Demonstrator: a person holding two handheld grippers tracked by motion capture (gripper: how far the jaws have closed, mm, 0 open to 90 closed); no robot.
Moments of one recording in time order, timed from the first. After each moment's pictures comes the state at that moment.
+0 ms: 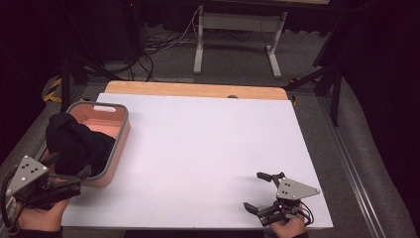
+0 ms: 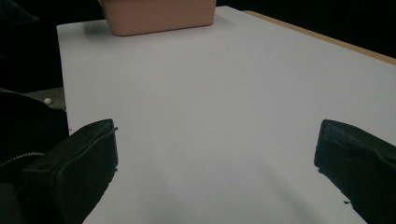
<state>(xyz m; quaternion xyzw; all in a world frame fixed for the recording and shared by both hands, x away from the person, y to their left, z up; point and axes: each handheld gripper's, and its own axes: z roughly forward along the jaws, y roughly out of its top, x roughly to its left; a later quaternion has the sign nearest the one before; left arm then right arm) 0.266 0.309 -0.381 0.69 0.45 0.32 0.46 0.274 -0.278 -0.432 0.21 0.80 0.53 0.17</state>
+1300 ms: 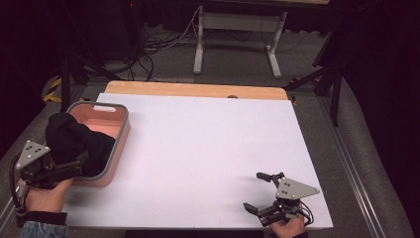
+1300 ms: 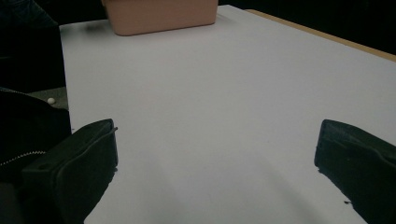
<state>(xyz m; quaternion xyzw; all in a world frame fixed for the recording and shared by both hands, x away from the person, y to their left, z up) 0.318 0.331 -0.403 0.66 0.52 0.31 0.44 0.275 -0.278 -0.432 0.21 0.80 0.53 0.16</state>
